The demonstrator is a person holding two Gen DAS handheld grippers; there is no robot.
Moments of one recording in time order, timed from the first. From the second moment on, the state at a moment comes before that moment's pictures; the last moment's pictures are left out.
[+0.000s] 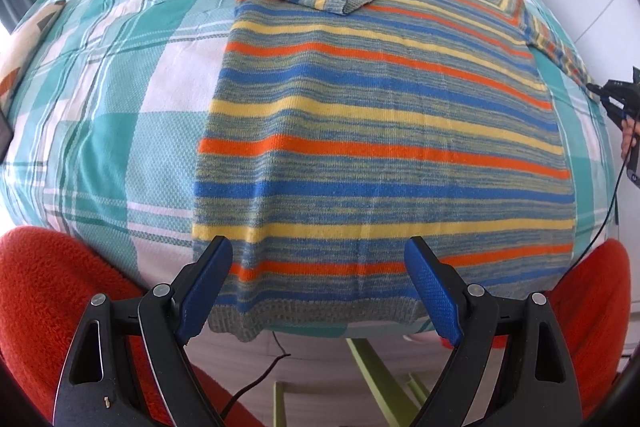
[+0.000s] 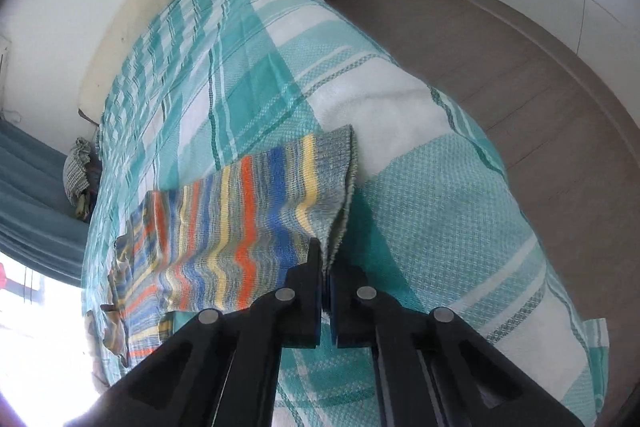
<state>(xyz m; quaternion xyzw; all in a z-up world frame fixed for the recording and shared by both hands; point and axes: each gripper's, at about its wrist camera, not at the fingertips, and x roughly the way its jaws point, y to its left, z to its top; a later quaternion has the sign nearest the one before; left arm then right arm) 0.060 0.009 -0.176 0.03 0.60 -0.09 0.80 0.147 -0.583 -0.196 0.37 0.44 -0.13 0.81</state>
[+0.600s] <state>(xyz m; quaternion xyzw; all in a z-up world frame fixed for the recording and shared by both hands) 0.055 0.031 -0.185 0.02 0.59 -0.07 0.81 0.146 -0.576 -0.199 0.28 0.48 -0.19 0.81</state>
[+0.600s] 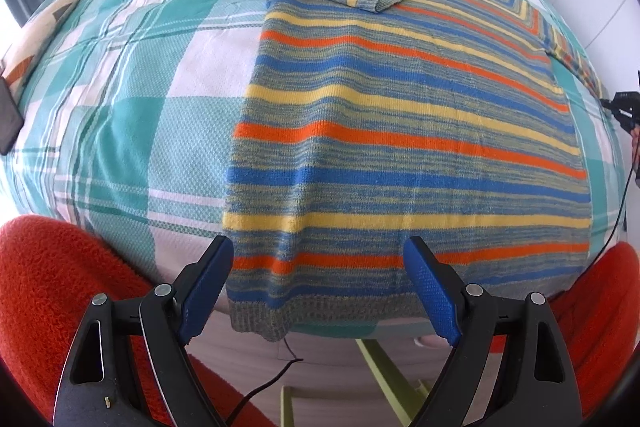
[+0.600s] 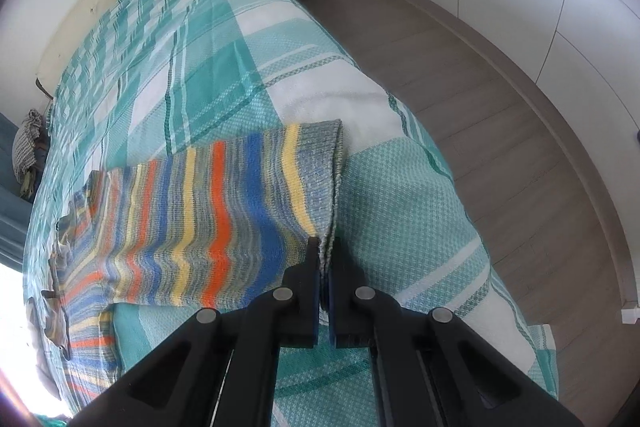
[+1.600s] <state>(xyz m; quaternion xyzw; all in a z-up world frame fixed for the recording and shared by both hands) 0.035 0.039 -0.169 0.01 0.54 -0.07 0.84 -0.029 -0.406 -0.124 0.17 0.38 -0.16 0.90</state>
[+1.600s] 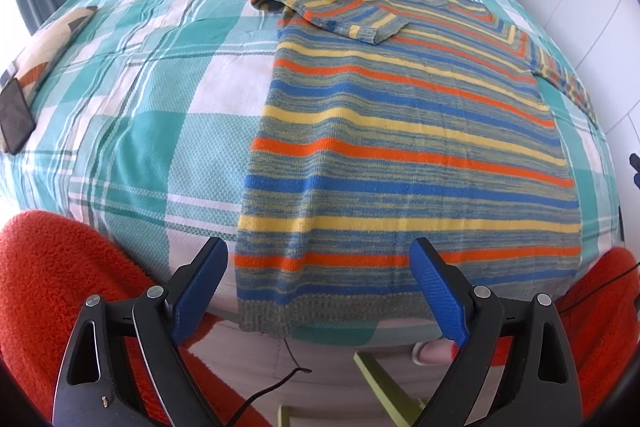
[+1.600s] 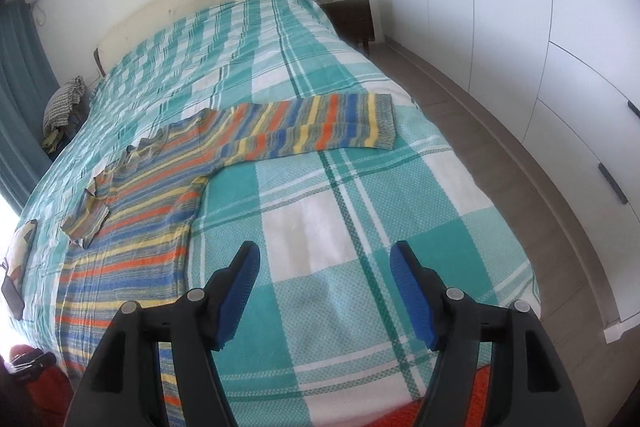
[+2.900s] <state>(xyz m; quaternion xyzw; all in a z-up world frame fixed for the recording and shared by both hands) 0.042 0.020 -0.136 0.02 0.53 -0.12 0.84 -0.020 -0.351 -0.166 0.11 0.41 -0.11 0.90</state>
